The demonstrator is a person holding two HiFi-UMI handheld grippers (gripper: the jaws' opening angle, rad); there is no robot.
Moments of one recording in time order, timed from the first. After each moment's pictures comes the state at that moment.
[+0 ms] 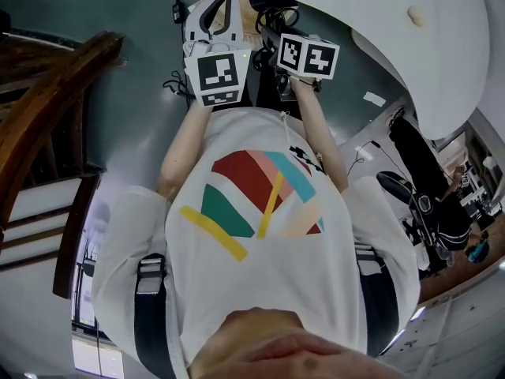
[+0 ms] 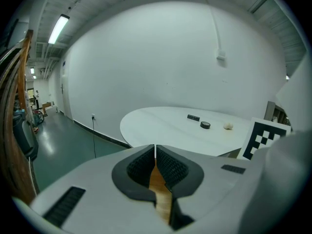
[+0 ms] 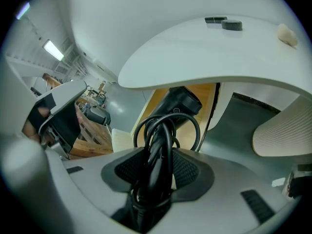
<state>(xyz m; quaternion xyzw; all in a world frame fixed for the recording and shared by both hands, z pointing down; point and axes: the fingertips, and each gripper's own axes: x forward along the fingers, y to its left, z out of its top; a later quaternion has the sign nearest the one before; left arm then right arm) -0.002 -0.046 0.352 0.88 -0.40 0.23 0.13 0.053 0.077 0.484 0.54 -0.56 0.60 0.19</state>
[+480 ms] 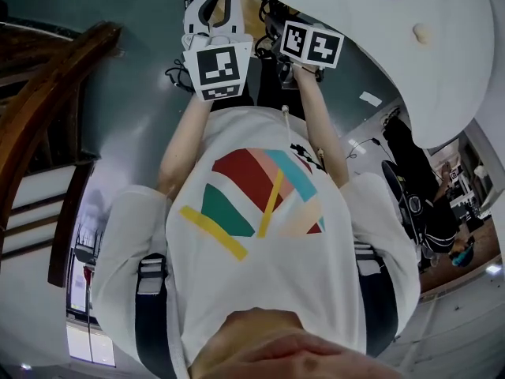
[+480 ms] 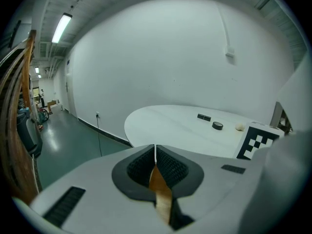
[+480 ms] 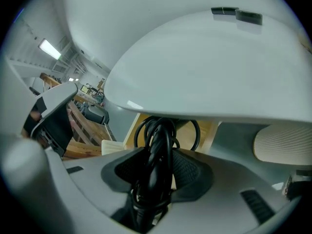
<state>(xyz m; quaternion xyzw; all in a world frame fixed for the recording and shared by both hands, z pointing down) 0.004 -0.084 0.362 0.86 -0.42 0.24 0.14 0.072 0.033 0.503 0.53 -0.56 0.61 0.20</state>
